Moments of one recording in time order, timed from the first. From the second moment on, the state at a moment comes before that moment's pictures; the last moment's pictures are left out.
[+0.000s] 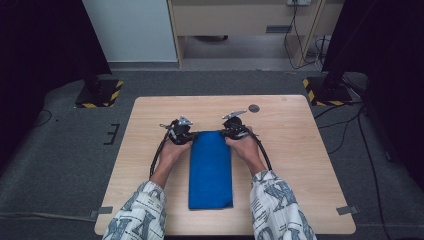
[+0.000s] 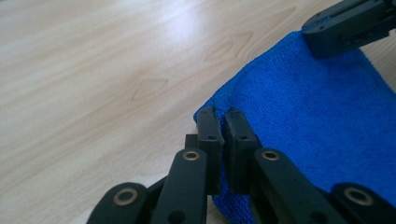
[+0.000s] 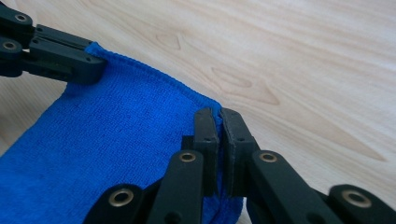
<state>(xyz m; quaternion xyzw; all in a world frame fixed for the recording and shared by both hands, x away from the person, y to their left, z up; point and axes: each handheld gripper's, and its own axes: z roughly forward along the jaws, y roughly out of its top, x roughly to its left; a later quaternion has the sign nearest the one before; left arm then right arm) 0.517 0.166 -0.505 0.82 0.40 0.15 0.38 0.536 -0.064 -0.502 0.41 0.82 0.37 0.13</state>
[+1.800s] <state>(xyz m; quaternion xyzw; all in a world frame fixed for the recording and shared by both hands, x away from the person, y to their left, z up) 0.522 0.161 -0.435 0.79 0.37 0.20 0.44 0.539 -0.083 -0.431 0.37 0.81 0.41 0.18</state>
